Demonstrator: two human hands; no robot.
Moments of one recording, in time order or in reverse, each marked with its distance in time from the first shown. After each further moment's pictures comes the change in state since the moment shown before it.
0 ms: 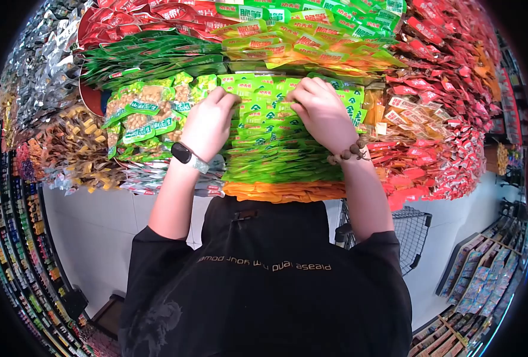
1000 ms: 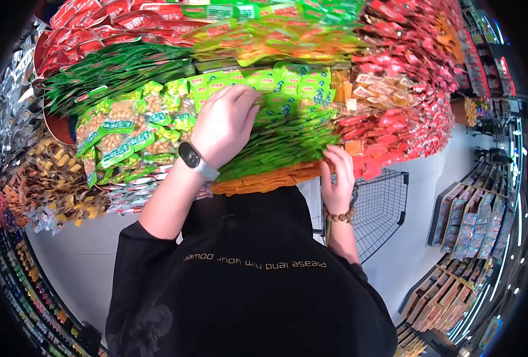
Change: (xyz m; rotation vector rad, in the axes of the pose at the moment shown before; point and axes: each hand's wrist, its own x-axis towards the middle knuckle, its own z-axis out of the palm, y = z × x) left_hand 0.029 0.046 0.003 -0.350 -0.005 0.228; right_hand -0.165 -0.095 -0.027 -0.049 0.325 0.583
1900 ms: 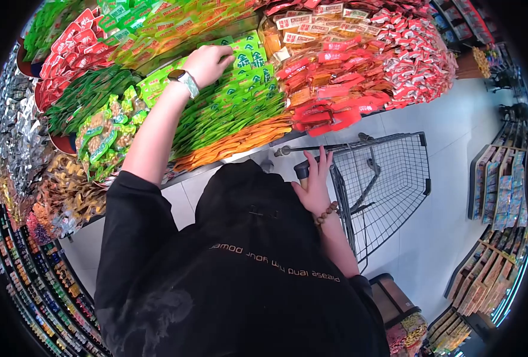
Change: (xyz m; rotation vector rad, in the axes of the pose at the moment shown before) left_hand 0.099 0.003 0.092 0.374 -0.437 0.073; right_hand -0.171 0.065 -0.027 0.137 -0.263 0.417
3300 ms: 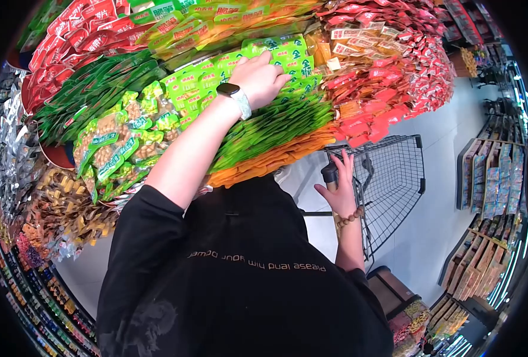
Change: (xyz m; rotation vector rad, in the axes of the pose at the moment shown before) left_hand -0.029 -0.002 0.020 -0.130 -0.037 0.038; right_hand 0.020 -0.039 0.021 -0.065 0.048 0.097
